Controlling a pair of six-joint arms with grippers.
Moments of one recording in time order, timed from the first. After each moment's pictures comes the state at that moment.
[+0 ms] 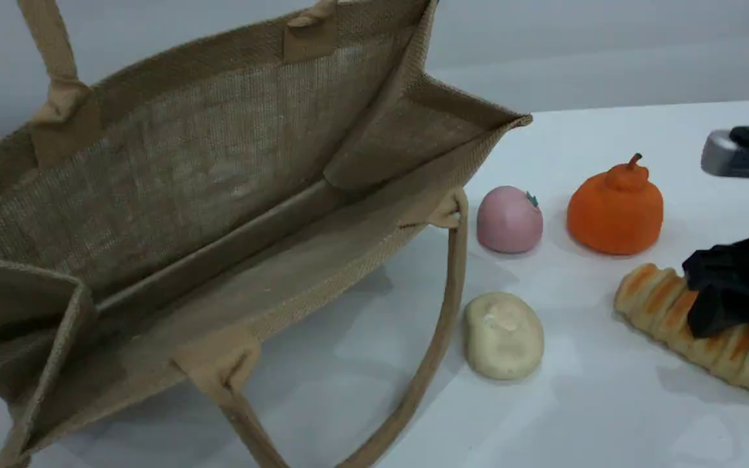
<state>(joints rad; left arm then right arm) -0.24 1.58 -1.69 -0.32 1.18 0.41 0.05 1.93 -0.63 1.37 0.08 -1.18</state>
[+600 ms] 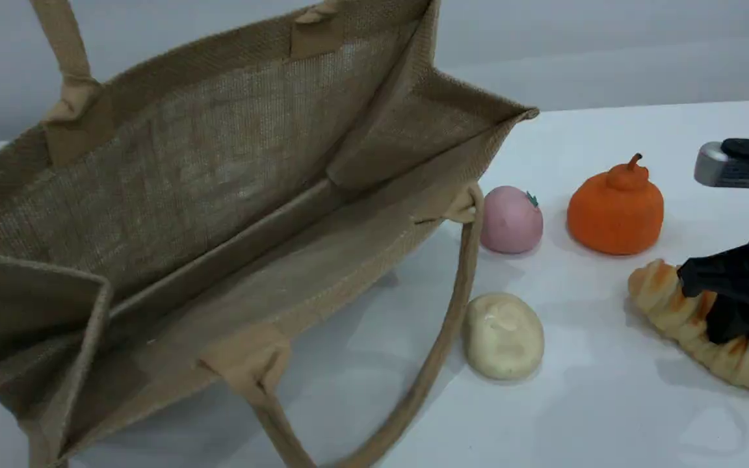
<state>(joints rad) -0.24 1.58 -1.69 -0.35 1.18 0.41 0.05 1.98 -0.66 1.37 0.05 -1.18</state>
